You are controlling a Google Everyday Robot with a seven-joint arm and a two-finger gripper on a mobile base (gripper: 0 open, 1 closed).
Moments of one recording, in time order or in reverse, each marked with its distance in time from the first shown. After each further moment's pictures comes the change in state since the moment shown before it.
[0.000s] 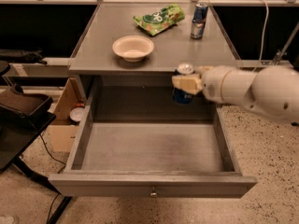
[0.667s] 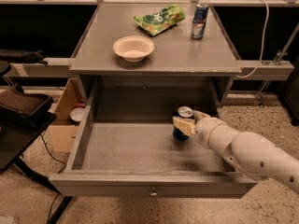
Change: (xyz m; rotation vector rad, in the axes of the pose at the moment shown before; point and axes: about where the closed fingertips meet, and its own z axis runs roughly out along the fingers) arm 0.164 0.002 0.021 0.130 0.021 0.139
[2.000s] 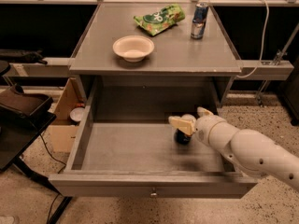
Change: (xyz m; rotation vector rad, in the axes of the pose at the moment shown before) arm -0.006 -0.006 0.003 0.020 -0.012 0.006
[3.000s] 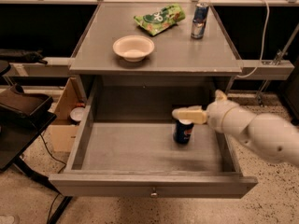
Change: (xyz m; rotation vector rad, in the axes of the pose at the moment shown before) arm -0.046 -0.022 -0.014 -0.031 -0.057 -0.093
